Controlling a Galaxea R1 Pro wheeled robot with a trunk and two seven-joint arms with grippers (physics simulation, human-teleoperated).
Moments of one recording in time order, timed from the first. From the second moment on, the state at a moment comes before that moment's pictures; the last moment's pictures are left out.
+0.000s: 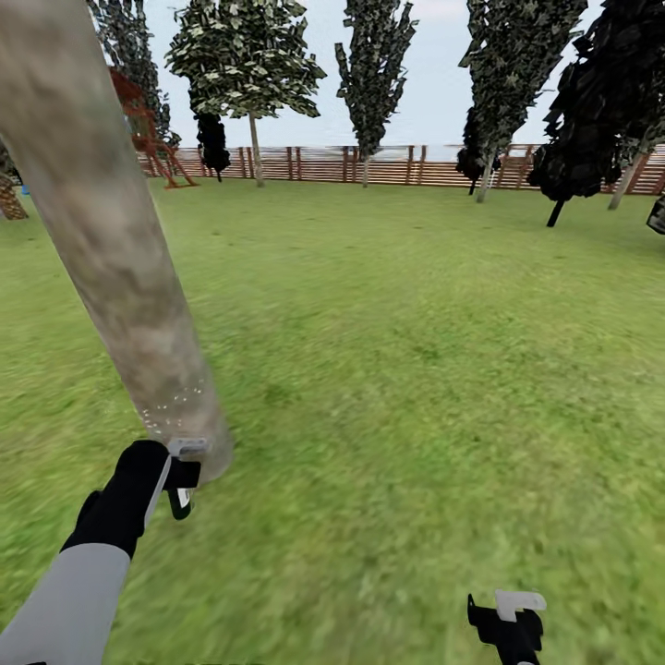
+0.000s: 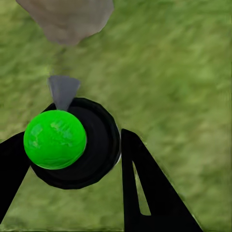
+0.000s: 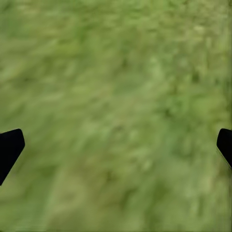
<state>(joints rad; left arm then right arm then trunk) -0.70 0.09 0.16 -0.96 -0.26 0.97 -0.17 -0.49 -0.09 0.02 -0.05 -0.01 -0.45 -0.21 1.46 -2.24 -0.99</state>
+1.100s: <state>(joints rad) -0.63 0.08 0.17 -0.96 -0.25 0.88 -0.11 -0.49 -0.09 0.02 -0.05 -0.01 -0.45 -0.22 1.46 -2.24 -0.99</state>
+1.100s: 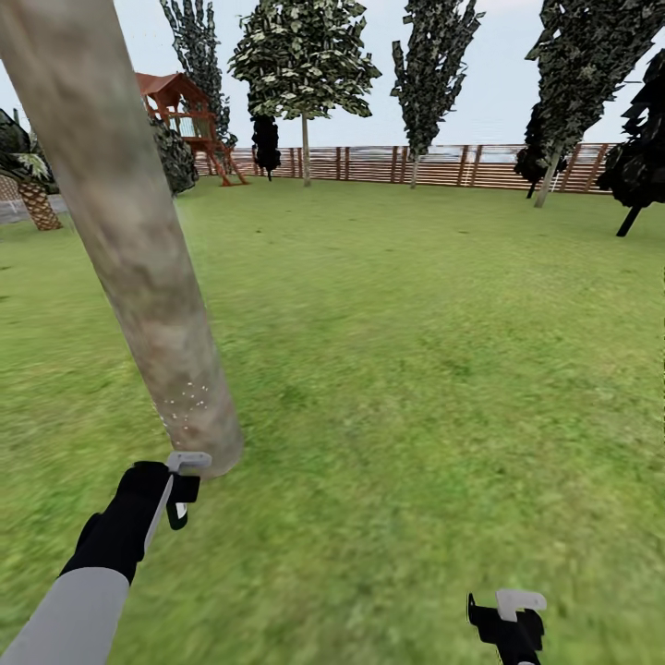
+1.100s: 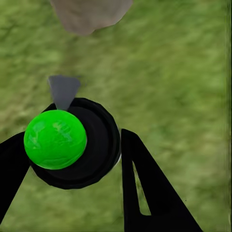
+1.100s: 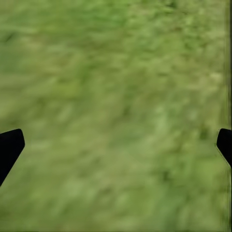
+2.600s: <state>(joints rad) -0.63 0.08 0.16 -0.96 -0.24 0.90 -0.13 -0.49 -0.09 0.02 -0.05 -0.01 -0.45 -0.21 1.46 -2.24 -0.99</state>
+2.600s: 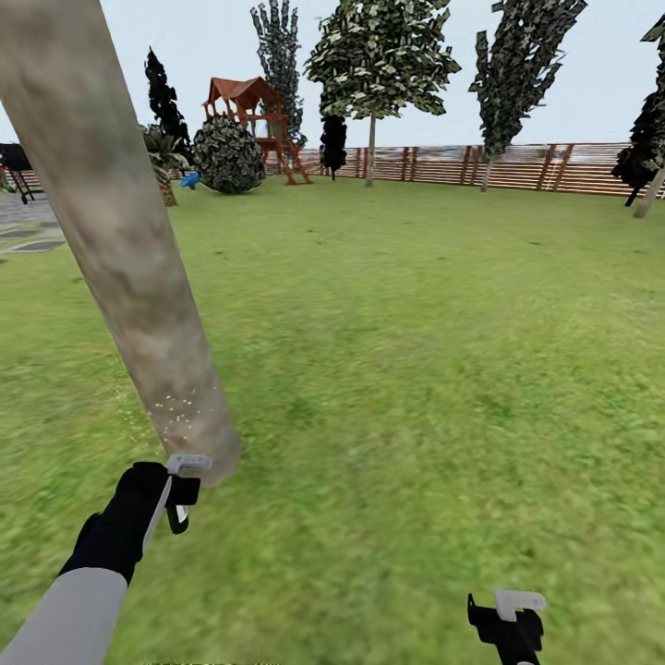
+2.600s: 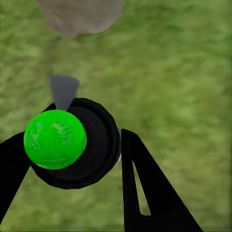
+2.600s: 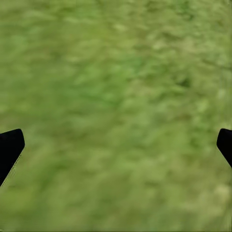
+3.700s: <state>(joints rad) -0.63 0.11 0.24 -0.85 -0.23 0.95 -0.21 -0.49 -0.09 0.02 -0.05 -0.01 -0.45 -0.21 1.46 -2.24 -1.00</state>
